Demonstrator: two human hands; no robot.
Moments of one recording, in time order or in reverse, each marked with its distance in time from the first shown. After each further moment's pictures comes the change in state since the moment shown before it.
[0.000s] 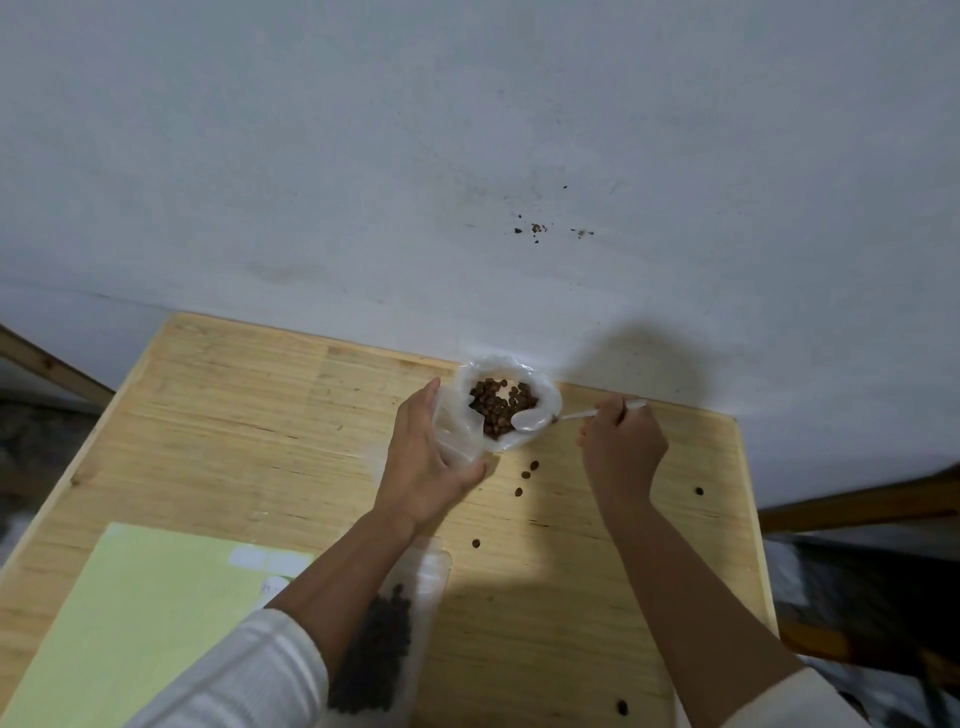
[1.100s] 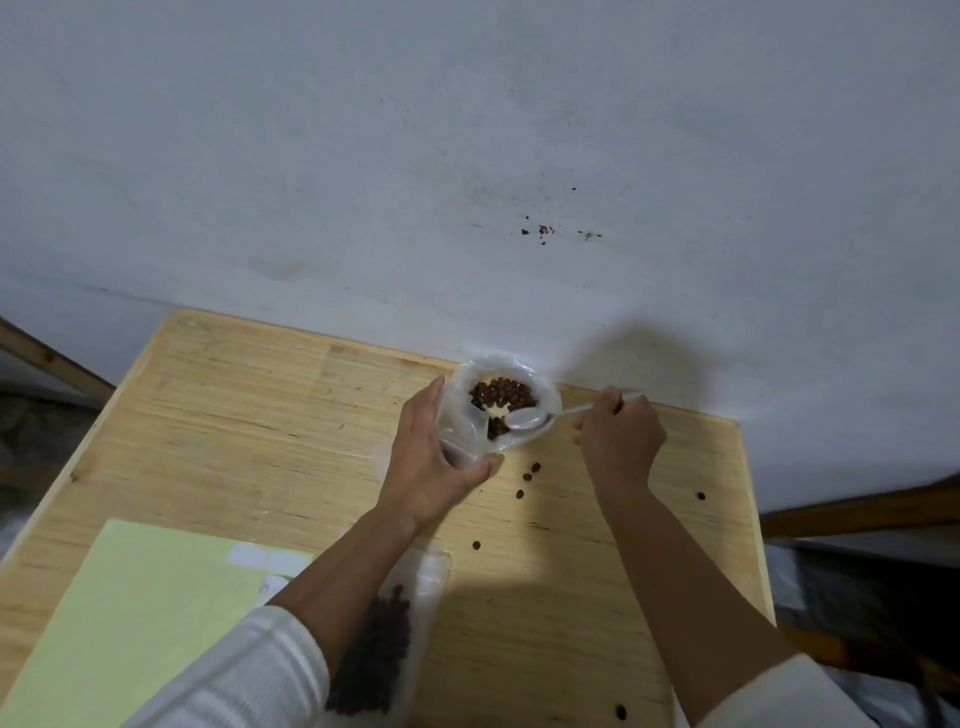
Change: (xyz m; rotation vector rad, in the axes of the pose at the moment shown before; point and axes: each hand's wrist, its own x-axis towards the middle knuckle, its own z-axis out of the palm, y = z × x) left_hand 0.003 0.000 0.001 -0.075 -0.015 -0.038; right_hand 0.011 -0.002 0.011 -0.027 -0.045 0.019
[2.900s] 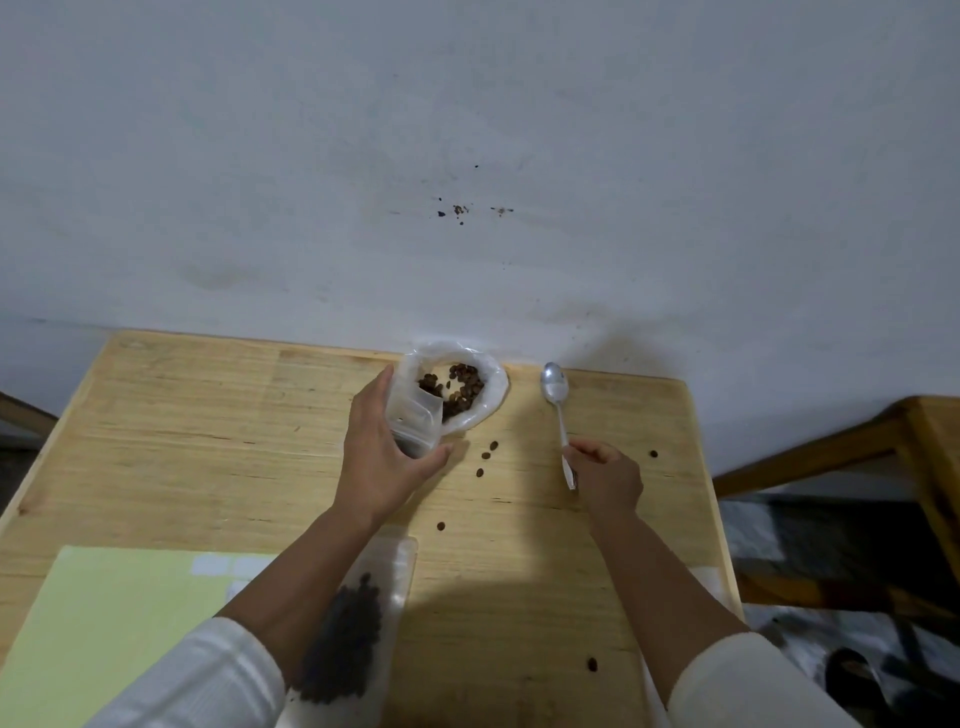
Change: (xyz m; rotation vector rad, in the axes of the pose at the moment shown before) left_hand -0.013 0.013 -0.002 0.089 0.054 0.086; right_hand -0.022 0.078 -0.050 0.126 -0.111 0.255
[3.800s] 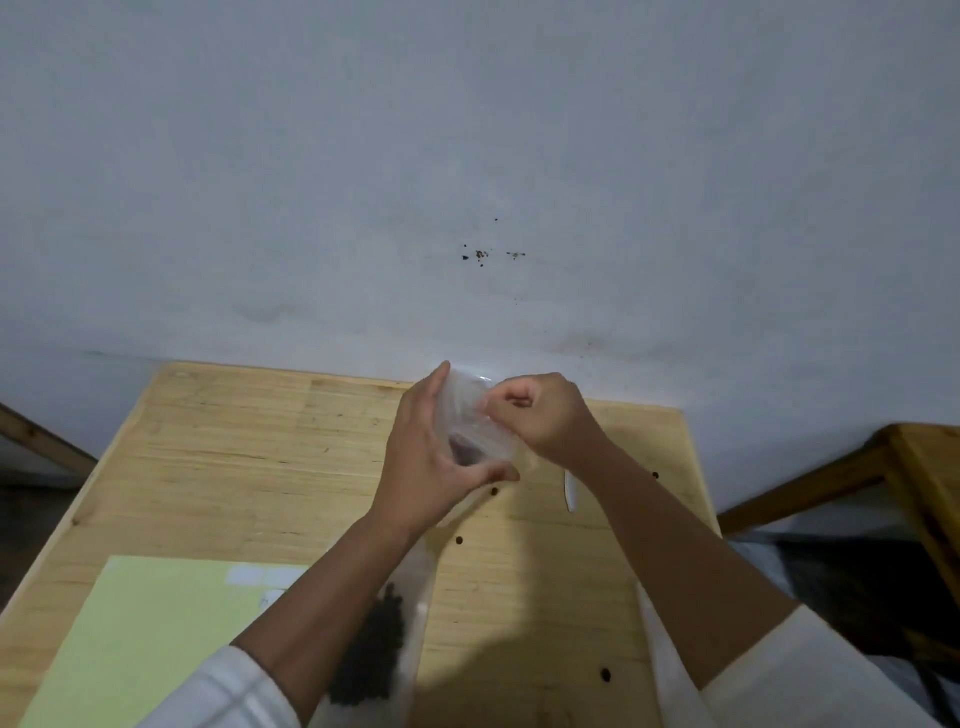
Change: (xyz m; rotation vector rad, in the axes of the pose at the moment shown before) left_hand -0.023 0.060 -0.030 -0.143 -0.026 0.120; right_hand -0.076 -0.129 0.002 -0.214 -0.524 -0.655
